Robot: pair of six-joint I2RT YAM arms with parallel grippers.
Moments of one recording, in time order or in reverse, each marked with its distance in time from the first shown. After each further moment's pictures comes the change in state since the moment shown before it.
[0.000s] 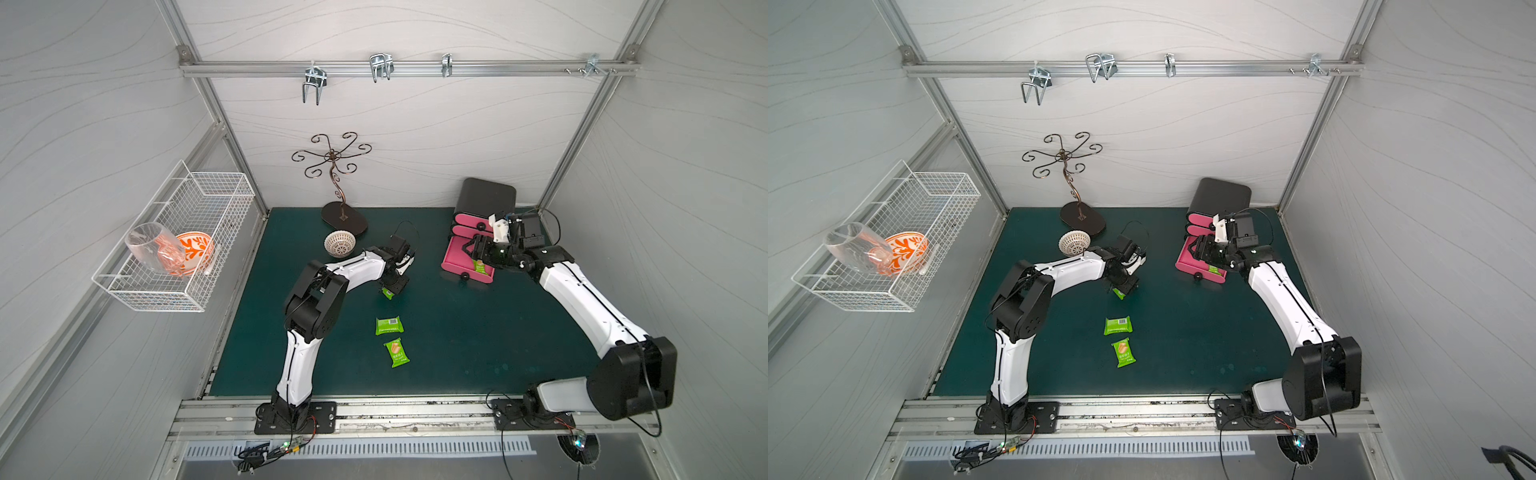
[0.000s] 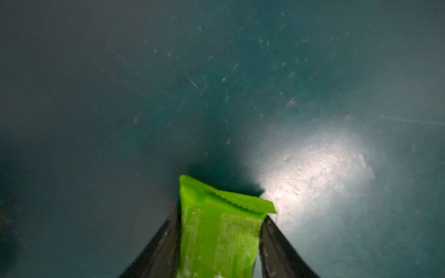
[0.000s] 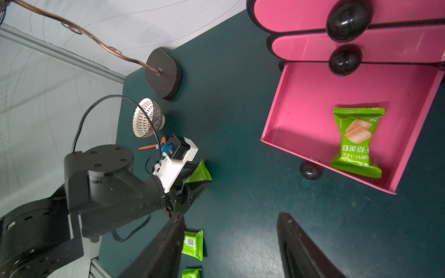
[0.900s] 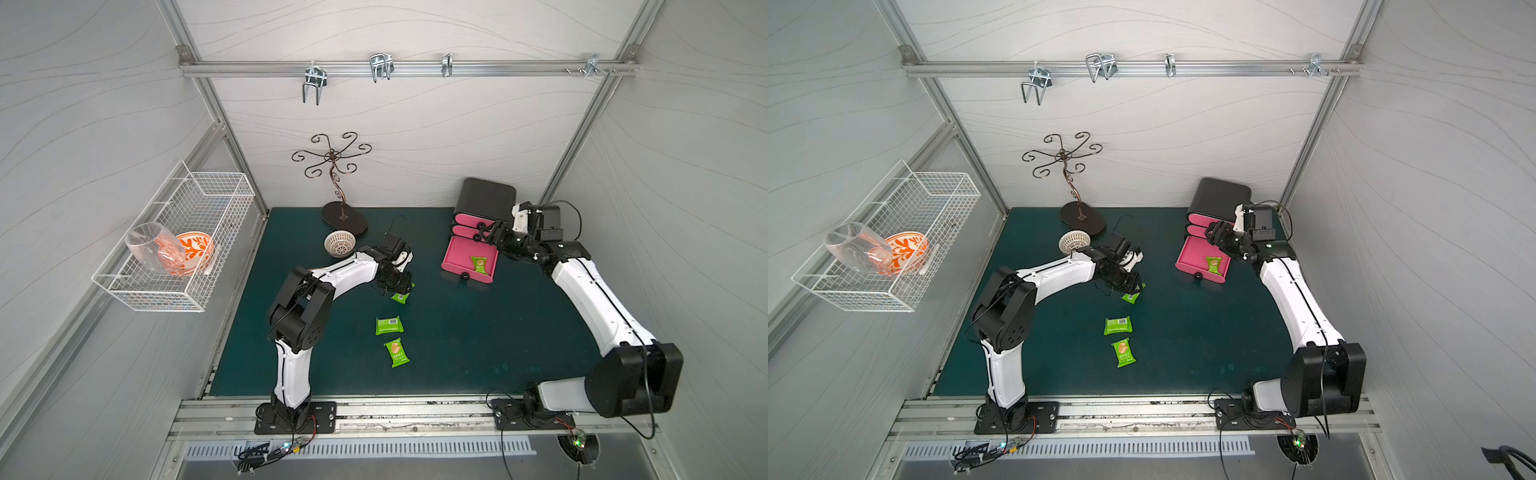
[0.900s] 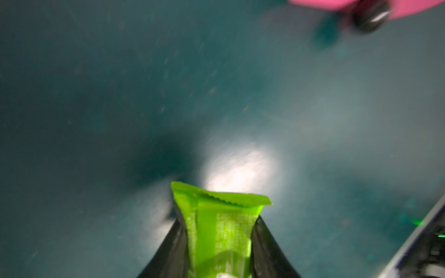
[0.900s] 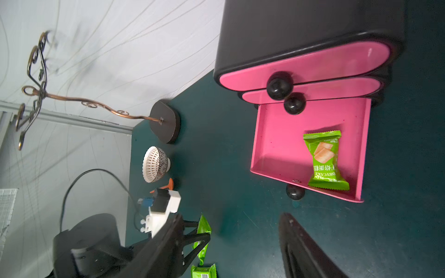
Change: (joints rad) left arm 0.003 -0.134 -0.019 -0.005 0.291 -0.324; right arm -0.125 -0.010 0.063 0.008 0.027 0.134
